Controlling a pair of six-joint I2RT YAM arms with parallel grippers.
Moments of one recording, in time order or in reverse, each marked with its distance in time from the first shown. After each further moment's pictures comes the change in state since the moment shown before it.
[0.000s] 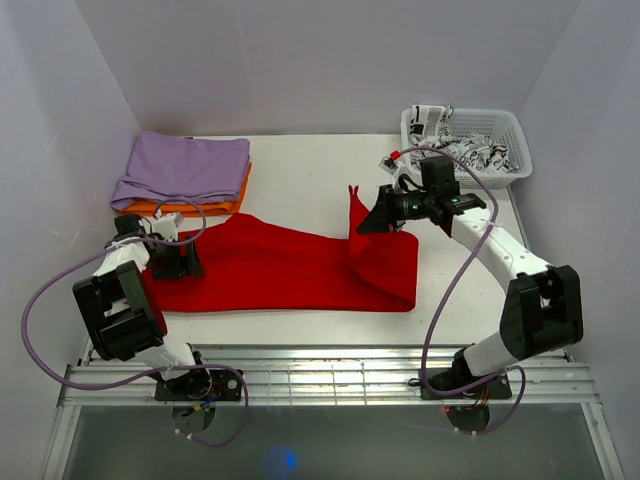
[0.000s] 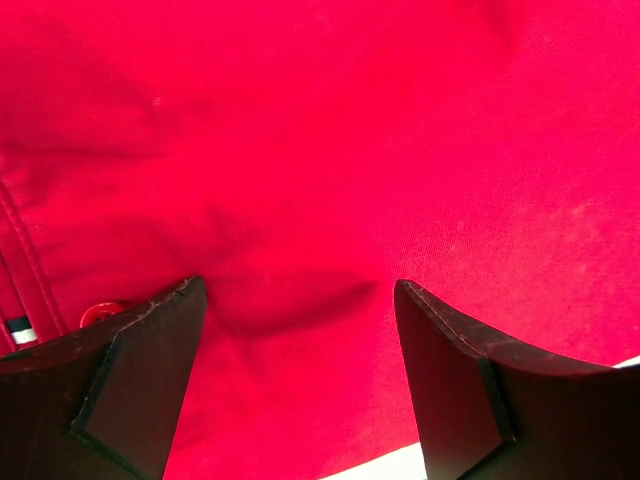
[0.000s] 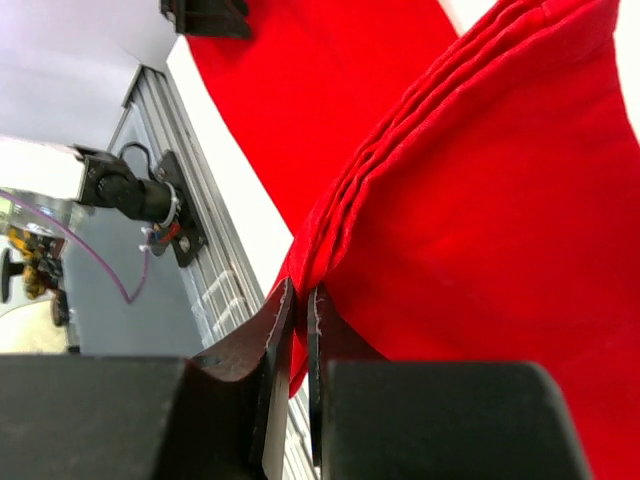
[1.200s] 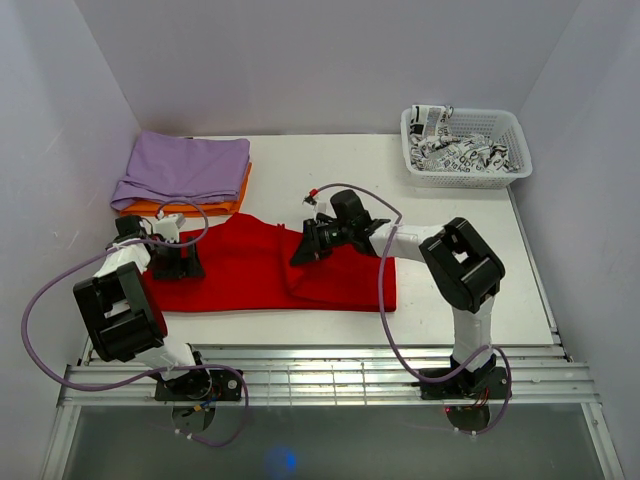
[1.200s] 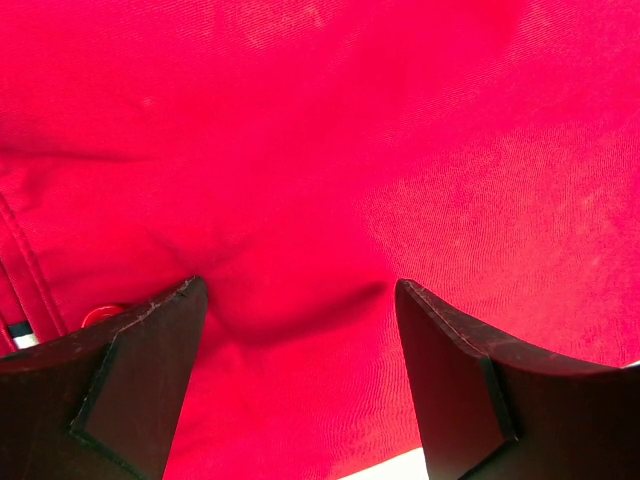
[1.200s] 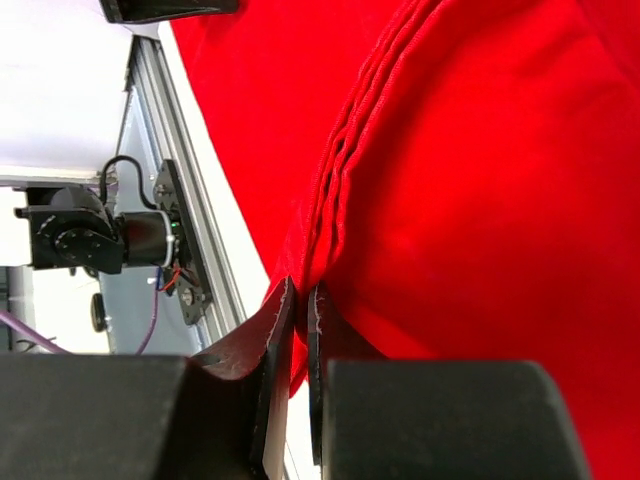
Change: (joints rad) left arm 0.000 -0.007 -0.020 0.017 -0.002 0.037; right arm 0.410 0.480 0.029 0.573 0.177 0.404
